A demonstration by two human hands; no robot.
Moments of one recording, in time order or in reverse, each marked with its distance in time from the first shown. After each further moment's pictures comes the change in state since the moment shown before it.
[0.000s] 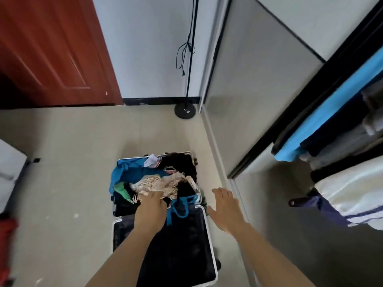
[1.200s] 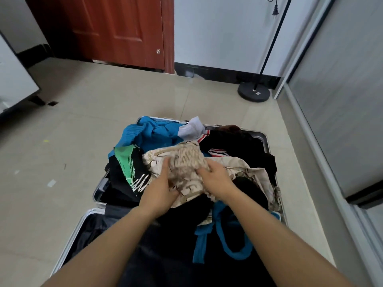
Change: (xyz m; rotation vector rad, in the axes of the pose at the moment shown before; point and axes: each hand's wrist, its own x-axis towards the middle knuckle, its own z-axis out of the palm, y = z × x) left_hand 0.256 -0.297 0.339 -0.183 0.204 -0.114; right_hand 0.390 -0.045 0.402 0.777 -0.031 -0.294
